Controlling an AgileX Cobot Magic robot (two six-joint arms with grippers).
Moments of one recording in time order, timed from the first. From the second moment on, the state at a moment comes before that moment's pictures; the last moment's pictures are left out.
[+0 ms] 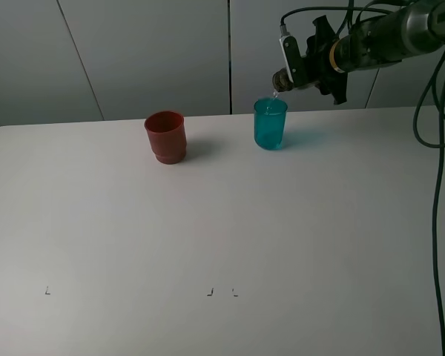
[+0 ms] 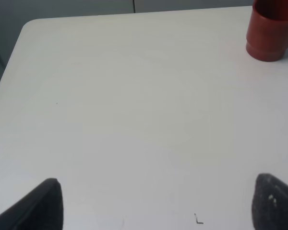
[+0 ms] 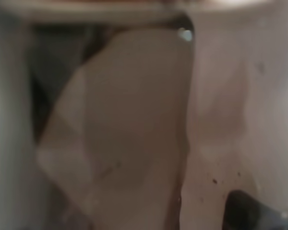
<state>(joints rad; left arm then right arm) 0.00 0.00 -0.51 0.02 1.09 0.00 0.19 2.21 -1.57 -1.58 0.11 -0.20</state>
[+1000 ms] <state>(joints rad) 0.00 0.00 -0.51 0.02 1.09 0.00 0.19 2.21 -1.57 -1.64 0.12 -0.21</state>
